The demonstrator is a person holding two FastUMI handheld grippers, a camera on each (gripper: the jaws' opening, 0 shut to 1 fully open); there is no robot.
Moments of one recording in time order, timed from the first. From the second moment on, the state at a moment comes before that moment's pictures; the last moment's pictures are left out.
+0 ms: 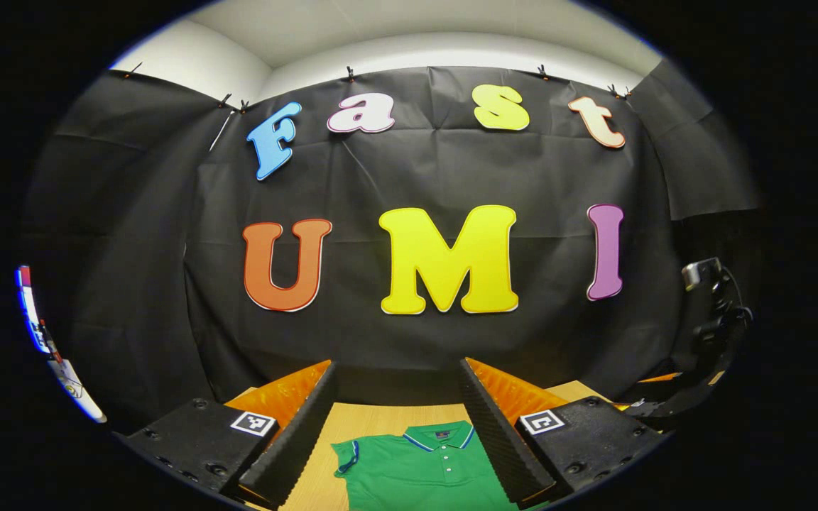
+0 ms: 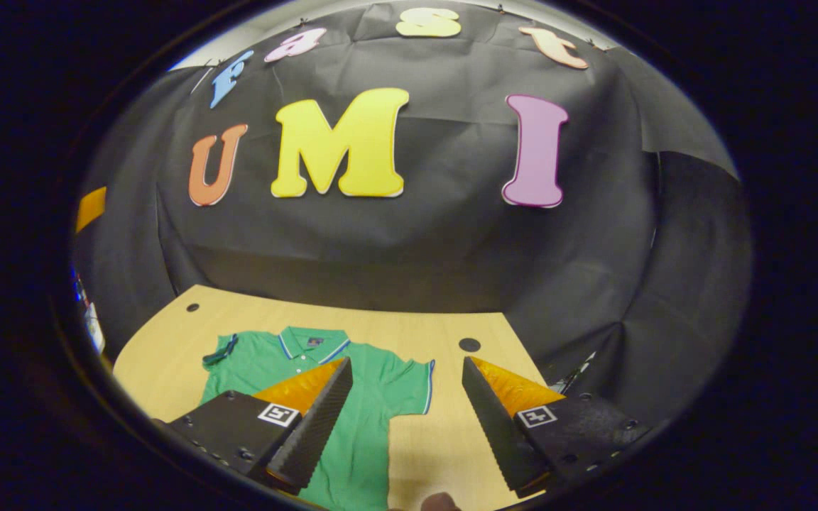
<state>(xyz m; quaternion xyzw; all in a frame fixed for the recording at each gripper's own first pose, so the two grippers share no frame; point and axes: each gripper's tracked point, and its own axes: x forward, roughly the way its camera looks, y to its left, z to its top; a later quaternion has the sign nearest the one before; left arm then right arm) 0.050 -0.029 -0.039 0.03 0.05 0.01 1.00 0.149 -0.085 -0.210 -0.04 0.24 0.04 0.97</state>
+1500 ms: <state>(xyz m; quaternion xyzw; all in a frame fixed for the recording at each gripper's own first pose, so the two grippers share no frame) 0.103 -0.051 -0.068 0.05 0.09 0.04 0.99 0.299 -0.117 -0.463 -0.01 0.45 0.06 0.89</state>
